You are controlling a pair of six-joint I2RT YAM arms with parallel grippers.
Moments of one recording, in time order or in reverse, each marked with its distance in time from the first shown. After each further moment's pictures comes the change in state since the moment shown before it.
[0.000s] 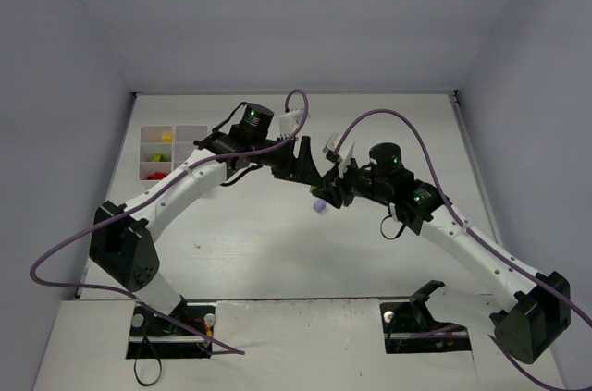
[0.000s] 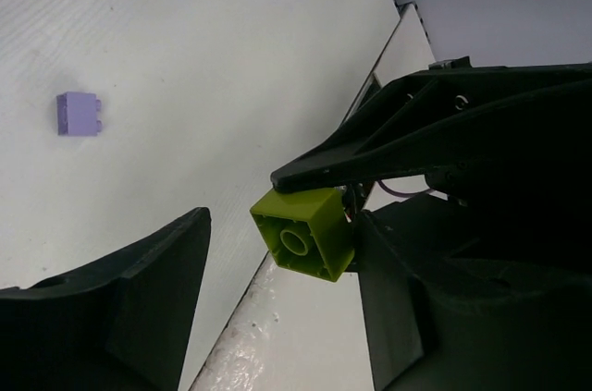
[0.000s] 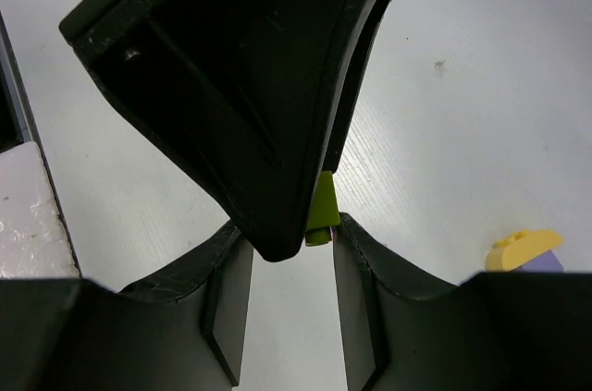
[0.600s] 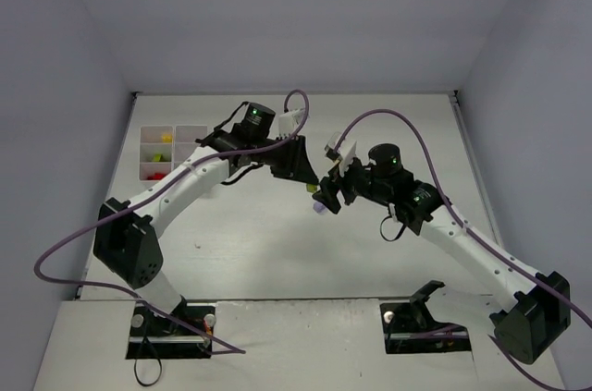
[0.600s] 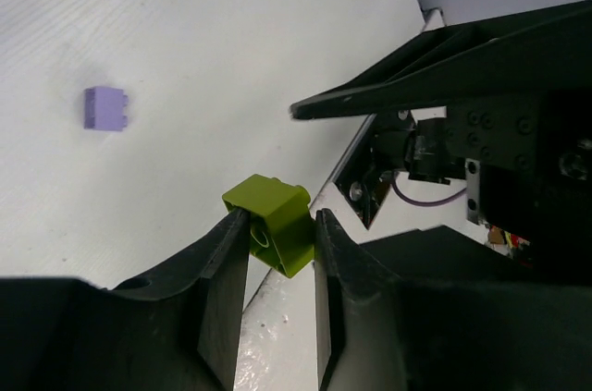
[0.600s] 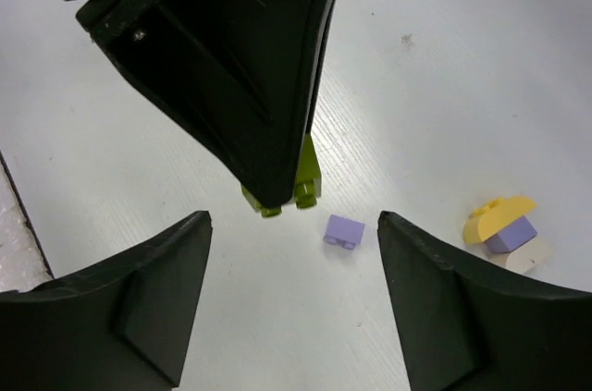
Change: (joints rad) left arm 0.000 0.032 0.033 -0.036 -0.031 0.008; right arm 0.001 0.003 0.000 -0.028 0.083 0.003
